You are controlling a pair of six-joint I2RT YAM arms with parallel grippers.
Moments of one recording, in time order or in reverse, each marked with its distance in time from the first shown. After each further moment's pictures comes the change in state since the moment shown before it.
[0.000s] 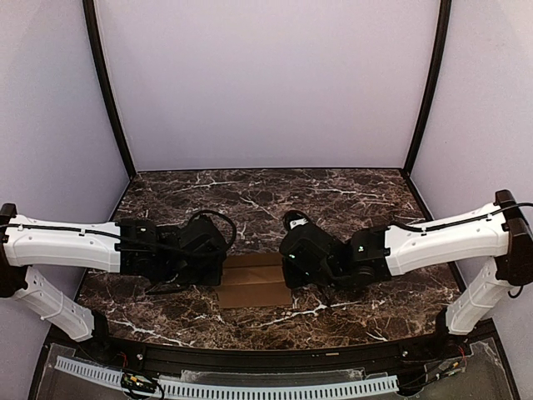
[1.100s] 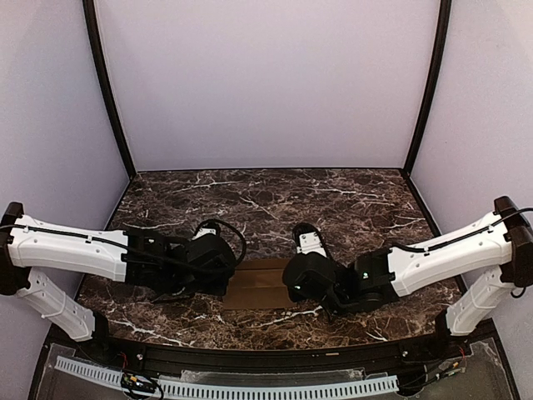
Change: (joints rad) left arm -0.073 0.035 -0.002 0.016 -0.059 0.008; right arm 0.104 -0.025 -0.121 0.104 0.212 0.098
